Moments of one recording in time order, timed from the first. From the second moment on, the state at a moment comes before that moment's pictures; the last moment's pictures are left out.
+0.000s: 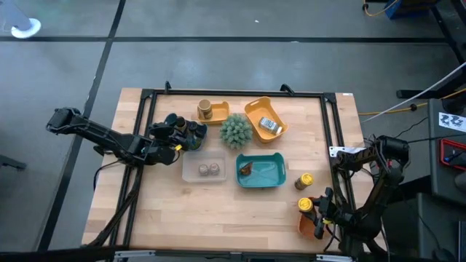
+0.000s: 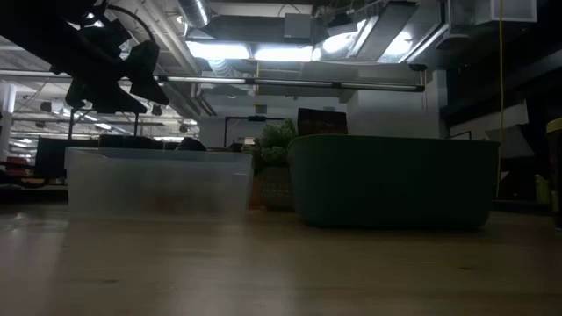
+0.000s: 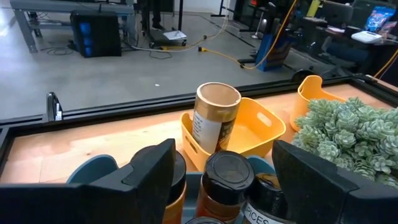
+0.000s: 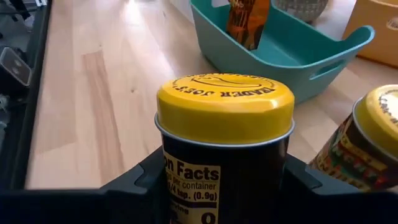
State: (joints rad) left arm -0.26 0.90 0.43 -0.35 -1.24 -0.96; right arm 1.33 1.69 0.93 -0.97 1.01 1.85
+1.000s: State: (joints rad) left arm -0.26 0.90 0.43 -0.35 -1.24 -0.93; right arm 1.27 1.69 0.89 -0.94 0.95 1.82
